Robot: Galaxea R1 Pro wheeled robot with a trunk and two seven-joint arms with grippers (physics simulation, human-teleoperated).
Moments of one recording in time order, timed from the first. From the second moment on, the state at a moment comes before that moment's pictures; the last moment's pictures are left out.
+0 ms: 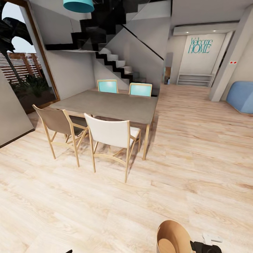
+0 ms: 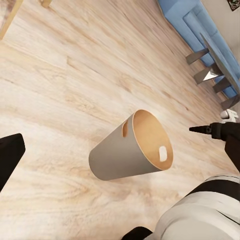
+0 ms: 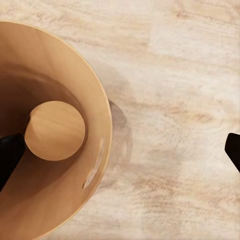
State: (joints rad) left arm 0.02 0.17 0.31 -0.76 0.30 -0.07 -1.23; right arm -0.37 -0.19 -0.21 -0.31 0.04 0.00 0.06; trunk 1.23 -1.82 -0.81
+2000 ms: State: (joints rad) left arm 0.02 0.17 0.31 -0.76 0.30 -0.07 -1.23; right arm -0.37 -0.19 -0.21 -0.31 0.04 0.00 0.06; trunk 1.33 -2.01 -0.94
